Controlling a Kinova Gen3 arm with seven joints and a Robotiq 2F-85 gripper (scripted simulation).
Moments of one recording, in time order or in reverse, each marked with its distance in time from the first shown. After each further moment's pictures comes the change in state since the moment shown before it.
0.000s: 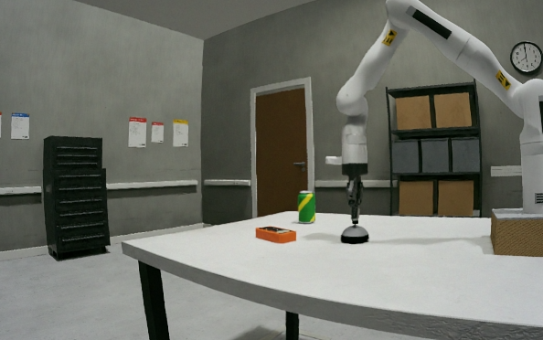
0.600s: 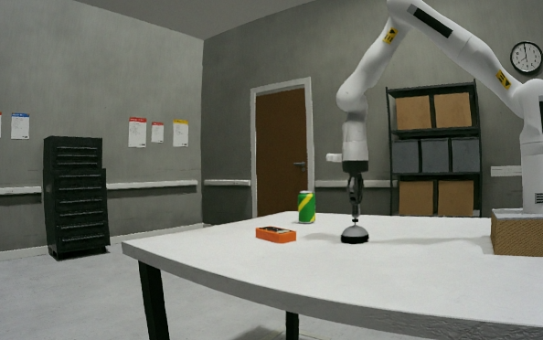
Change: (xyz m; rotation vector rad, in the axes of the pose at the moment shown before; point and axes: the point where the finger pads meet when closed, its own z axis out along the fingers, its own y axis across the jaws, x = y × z) arm -0.002 0.001 -0.008 -0.001 -0.007 0.001
